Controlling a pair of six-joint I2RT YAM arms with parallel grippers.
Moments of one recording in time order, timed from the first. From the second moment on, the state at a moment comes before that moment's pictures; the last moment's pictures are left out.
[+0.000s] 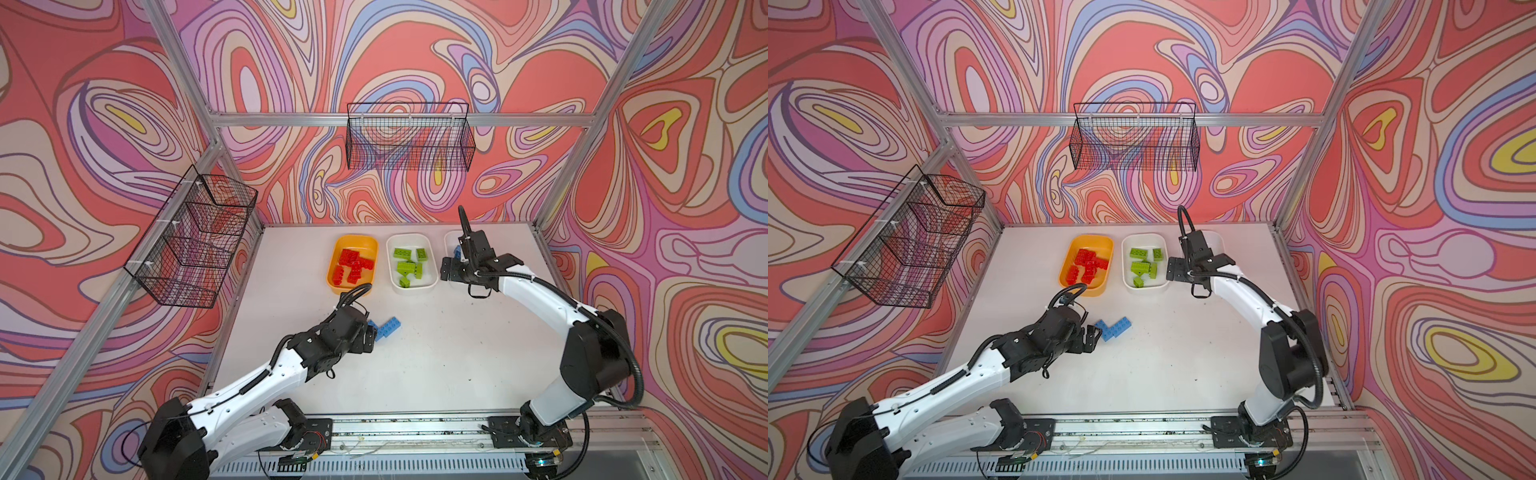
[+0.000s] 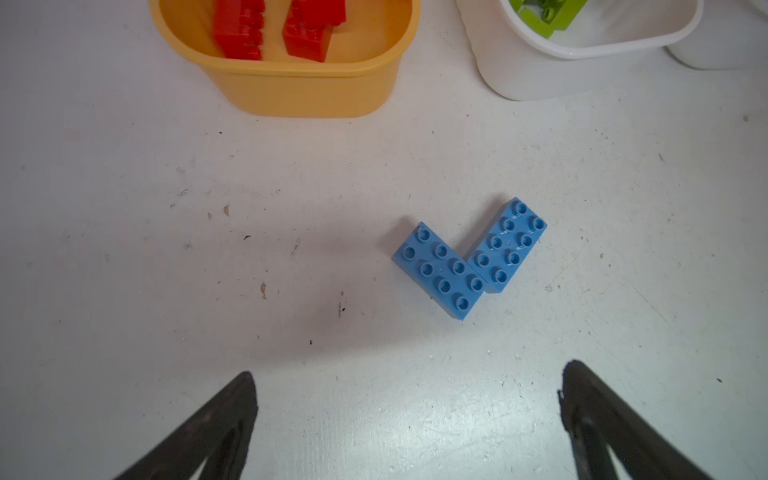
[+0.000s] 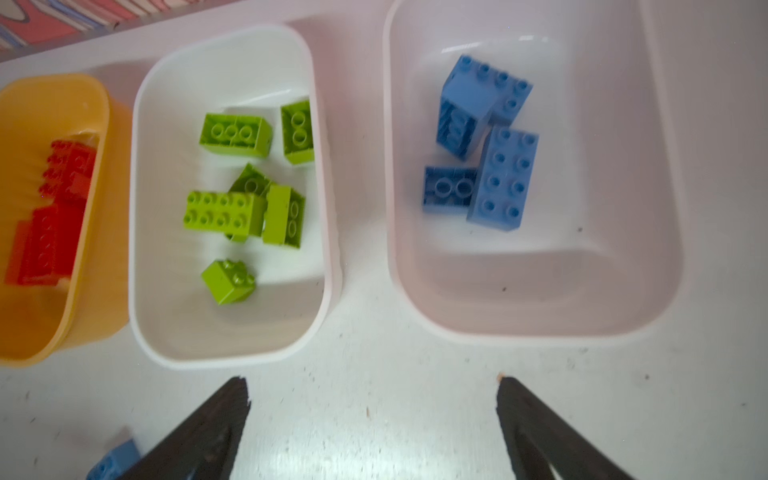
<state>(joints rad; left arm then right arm) -0.75 1.10 0.70 -0.54 -0.30 -0.53 0.37 1.57 1.20 -0.57 0.06 0.46</state>
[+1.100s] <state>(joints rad) -0.75 1.81 1.10 -0.52 -0.11 -0.23 0.36 1.07 0.77 -0.61 -0.07 0.51</state>
